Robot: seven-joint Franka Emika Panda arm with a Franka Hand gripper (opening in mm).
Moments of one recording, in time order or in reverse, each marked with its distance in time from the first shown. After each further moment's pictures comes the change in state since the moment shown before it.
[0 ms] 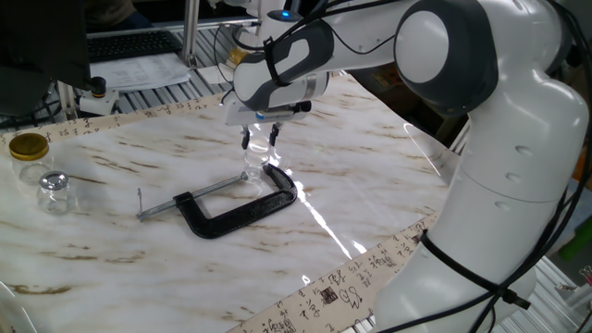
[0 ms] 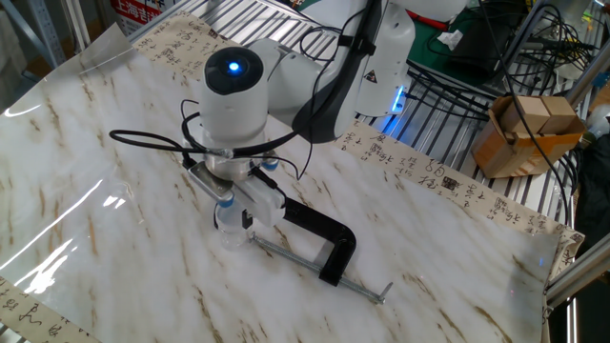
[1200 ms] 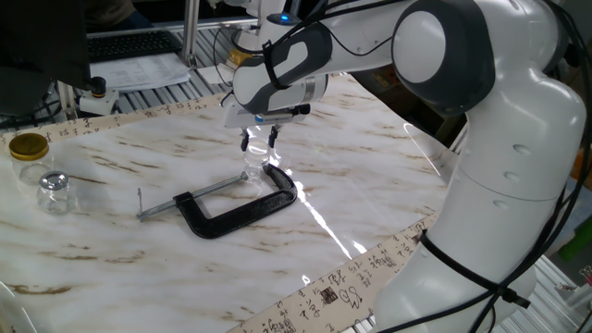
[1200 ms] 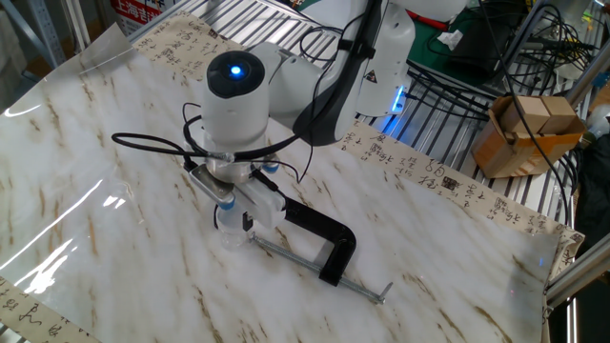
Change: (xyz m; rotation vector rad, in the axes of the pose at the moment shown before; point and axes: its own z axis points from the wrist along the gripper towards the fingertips) arm 0.000 0.001 0.006 -0.002 -0.005 -0.002
